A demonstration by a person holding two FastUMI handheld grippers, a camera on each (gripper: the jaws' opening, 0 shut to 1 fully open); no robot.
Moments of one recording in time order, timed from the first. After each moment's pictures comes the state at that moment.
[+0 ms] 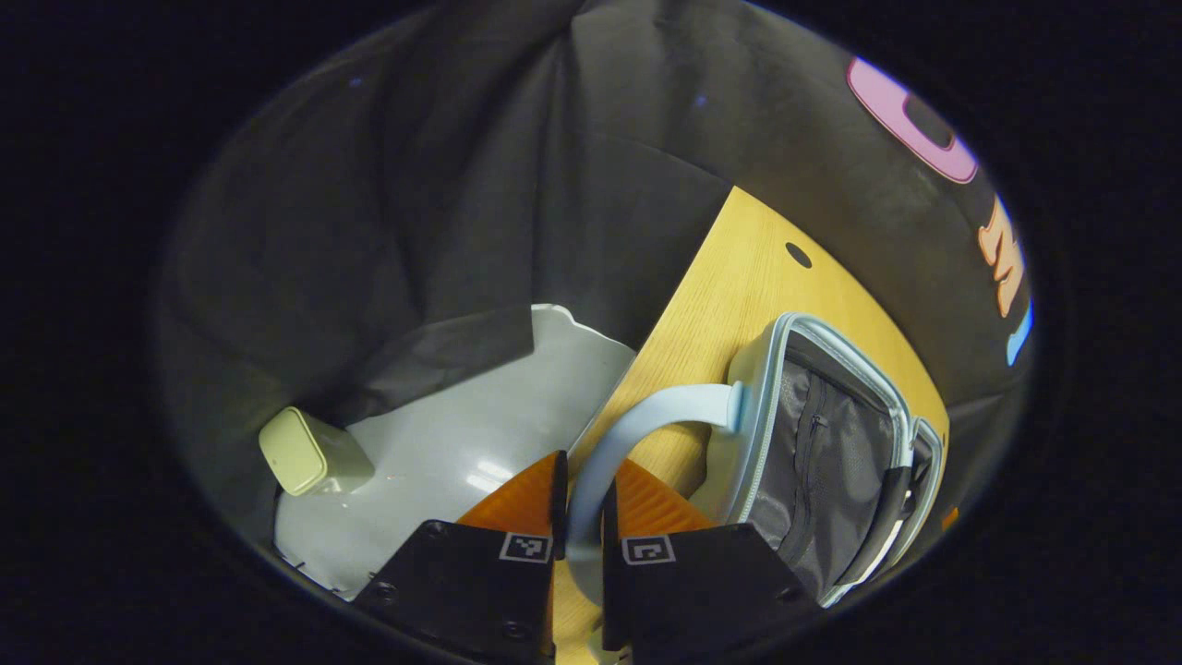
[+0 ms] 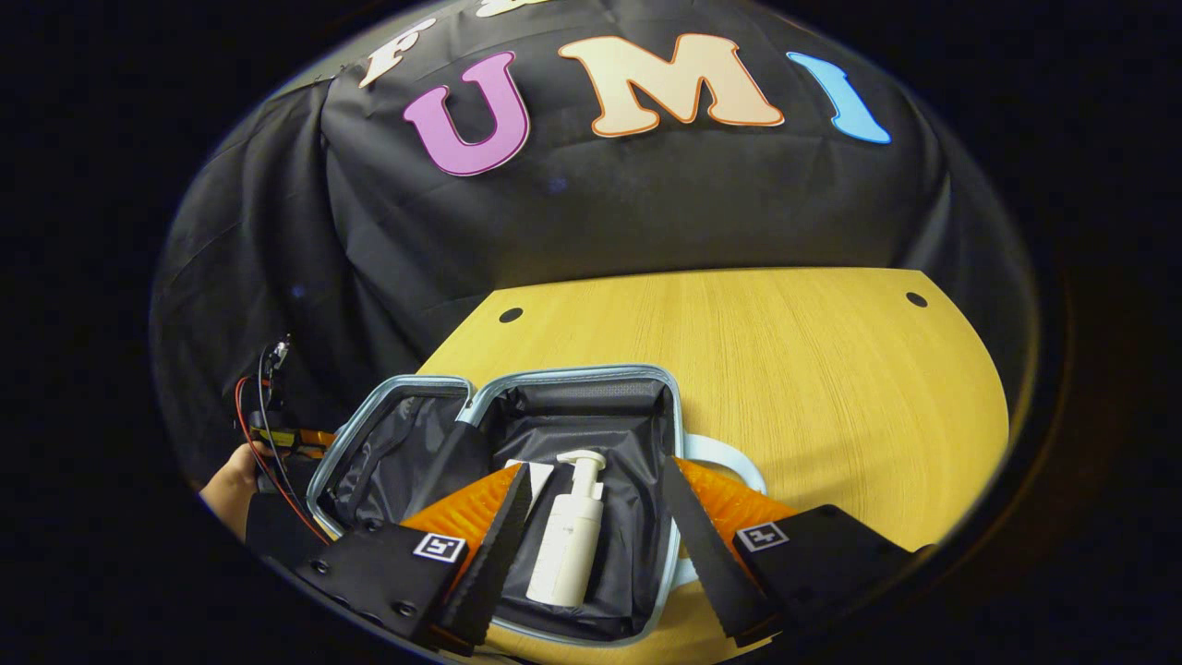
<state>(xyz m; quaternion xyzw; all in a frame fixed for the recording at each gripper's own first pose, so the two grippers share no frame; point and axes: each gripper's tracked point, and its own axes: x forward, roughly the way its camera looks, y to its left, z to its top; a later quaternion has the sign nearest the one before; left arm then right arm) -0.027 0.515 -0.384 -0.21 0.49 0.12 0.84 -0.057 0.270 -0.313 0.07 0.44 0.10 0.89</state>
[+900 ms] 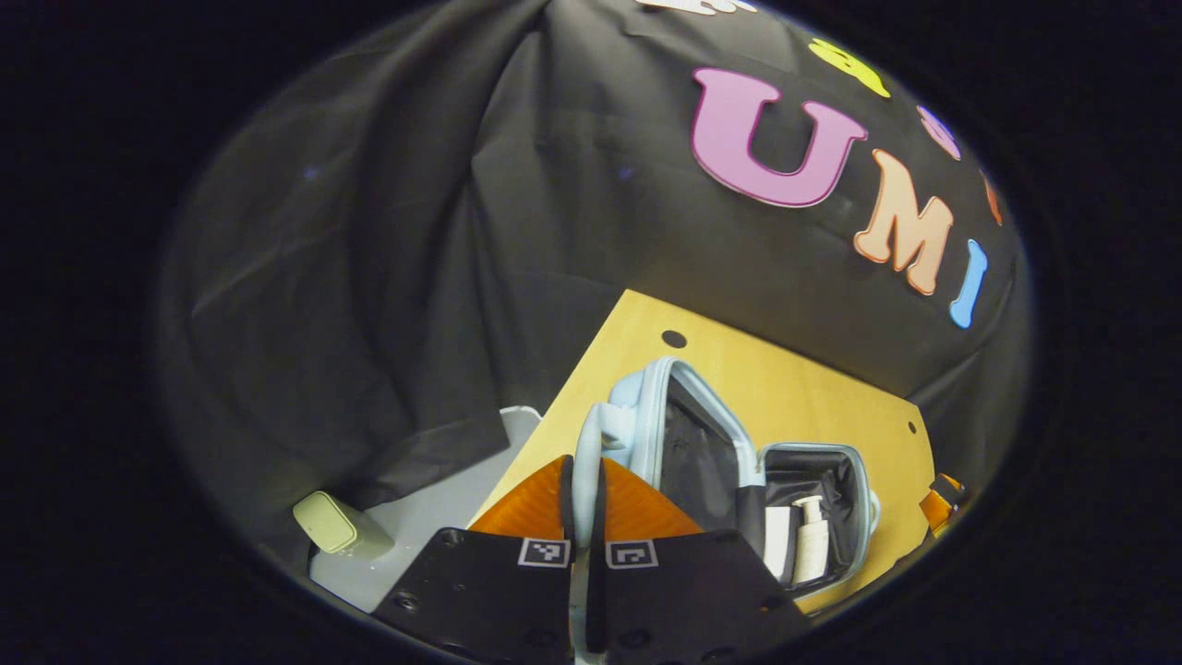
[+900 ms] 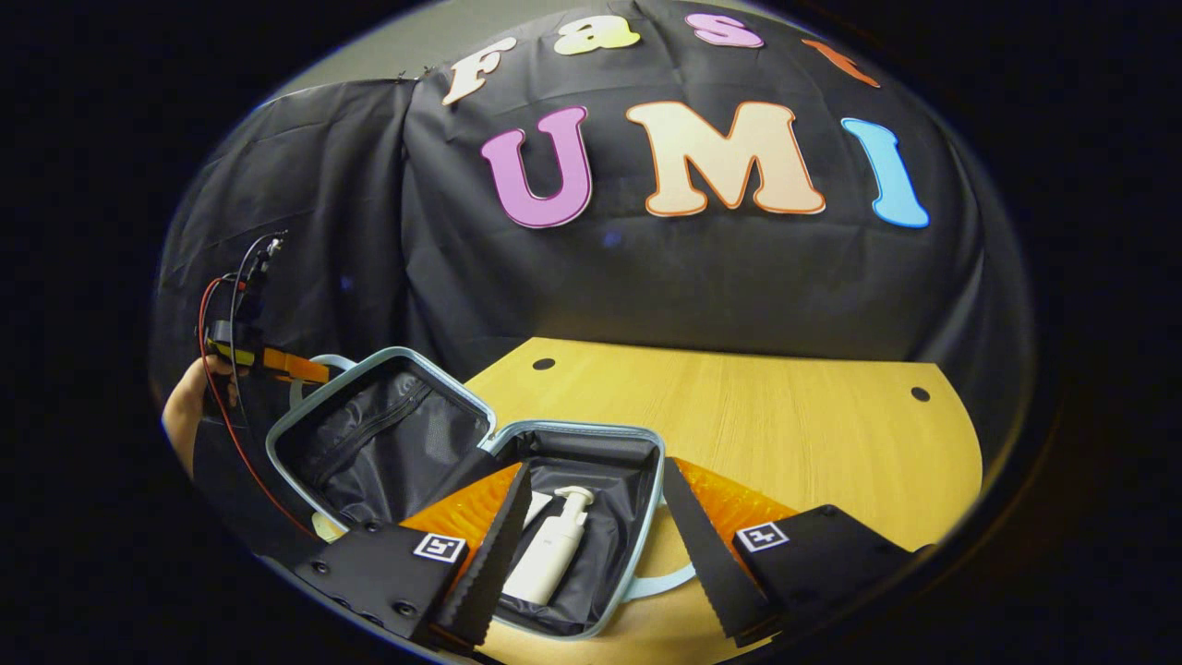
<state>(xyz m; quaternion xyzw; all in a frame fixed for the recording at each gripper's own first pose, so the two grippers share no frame) -0.016 0.440 -0.182 -0.14 0.34 0.08 0.93 -0.047 0.240 -0.234 0.02 0.32 0.19 0.93</state>
